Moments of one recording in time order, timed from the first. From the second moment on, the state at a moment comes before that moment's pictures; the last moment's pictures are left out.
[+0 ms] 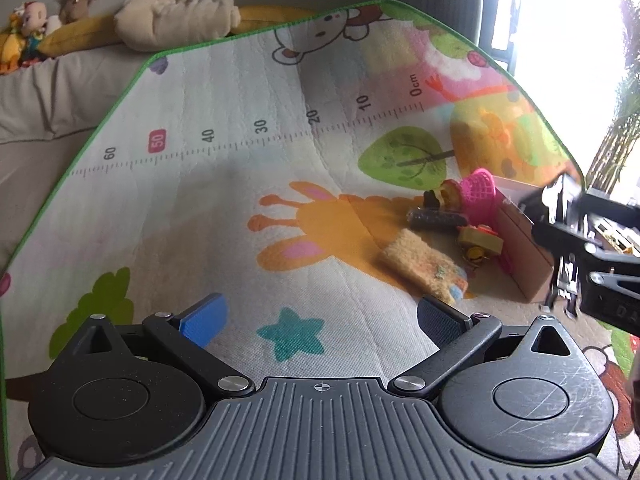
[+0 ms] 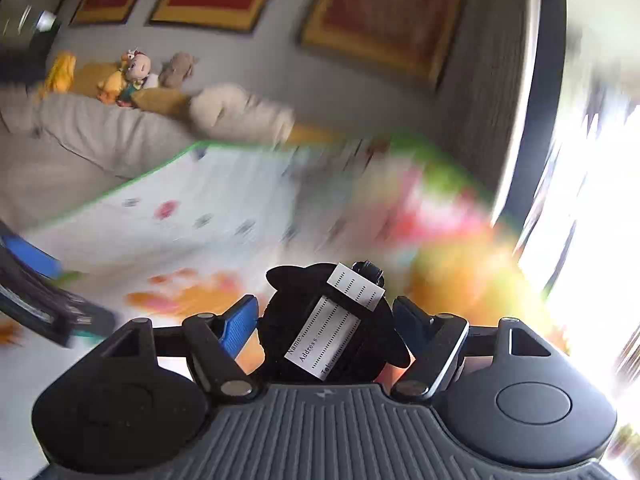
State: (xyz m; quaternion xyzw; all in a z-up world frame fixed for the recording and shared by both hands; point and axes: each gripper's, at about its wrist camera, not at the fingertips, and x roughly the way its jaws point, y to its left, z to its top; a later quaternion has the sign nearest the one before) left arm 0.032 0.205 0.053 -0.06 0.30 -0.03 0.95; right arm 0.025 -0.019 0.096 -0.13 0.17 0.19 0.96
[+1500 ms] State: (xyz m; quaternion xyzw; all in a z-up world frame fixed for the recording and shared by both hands) left arm 0.013 0.088 0.023 0.02 0.36 -0.17 0.92; right arm 0.104 -0.032 0.085 -0.09 0.36 0.29 0.88
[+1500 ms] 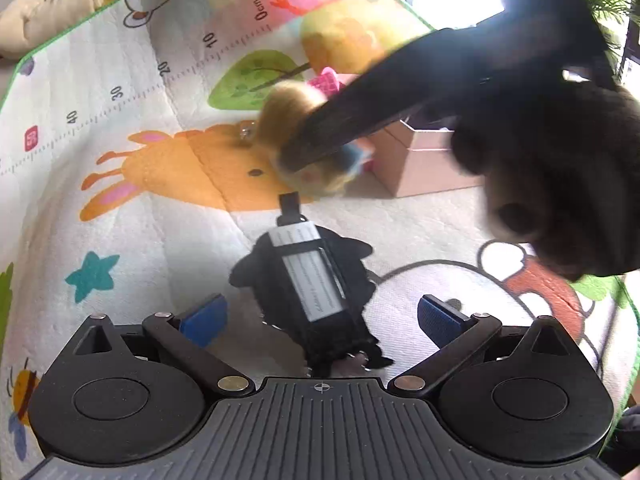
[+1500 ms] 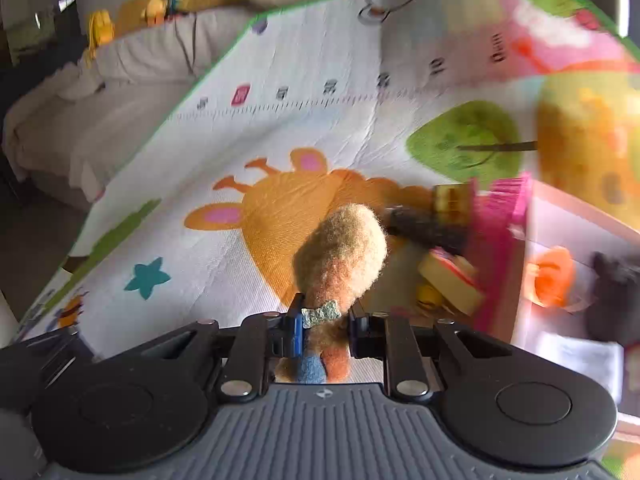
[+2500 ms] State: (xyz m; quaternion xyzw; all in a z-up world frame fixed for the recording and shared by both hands) left arm 0.023 0.044 0.011 0.08 0.36 -0.16 0.92; right arm -0.019 -0.177 0.033 -0.01 0.36 0.13 0.92
